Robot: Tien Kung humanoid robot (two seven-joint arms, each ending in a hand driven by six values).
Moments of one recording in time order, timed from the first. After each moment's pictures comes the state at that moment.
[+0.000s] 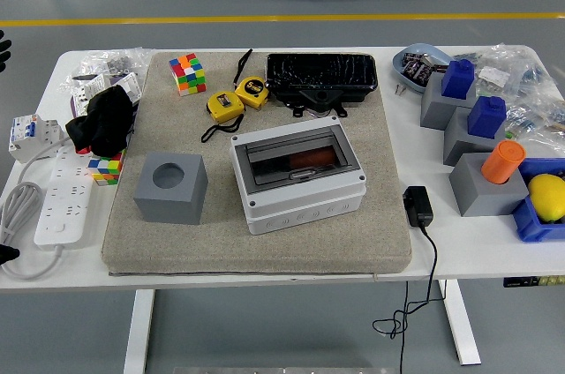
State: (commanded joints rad) left arm -0.13 0.04 -1.90 -1.42 1.59 -0.05 -0.12; right arm 0.13 -0.11 1.55 0.19 -1.05 -0.27 0.03
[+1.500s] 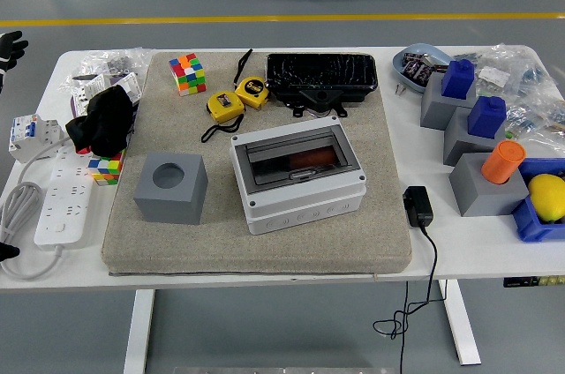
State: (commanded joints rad) left arm -0.14 0.05 -1.88 -1.45 1.63 -0.06 -0.11; right arm 0.13 -0.12 1.50 0.19 -1.03 -0.27 0.02
